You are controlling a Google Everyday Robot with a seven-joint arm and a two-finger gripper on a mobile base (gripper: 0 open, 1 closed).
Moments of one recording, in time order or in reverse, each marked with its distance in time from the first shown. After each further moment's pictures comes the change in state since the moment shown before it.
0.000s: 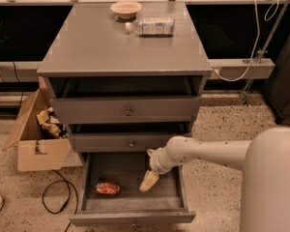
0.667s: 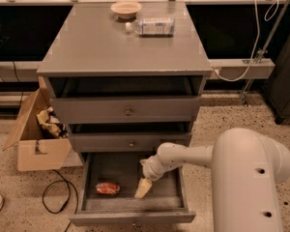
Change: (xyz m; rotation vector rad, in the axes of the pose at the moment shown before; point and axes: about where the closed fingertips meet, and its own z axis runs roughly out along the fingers) arm 0.033 0.008 0.083 -0.114 0.028 0.012
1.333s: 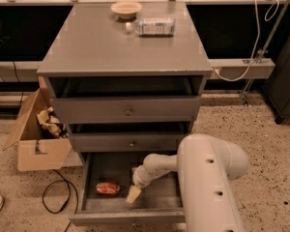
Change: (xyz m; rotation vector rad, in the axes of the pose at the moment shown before) arm 0.018 -0.012 0.118 -0.005 0.030 0.017
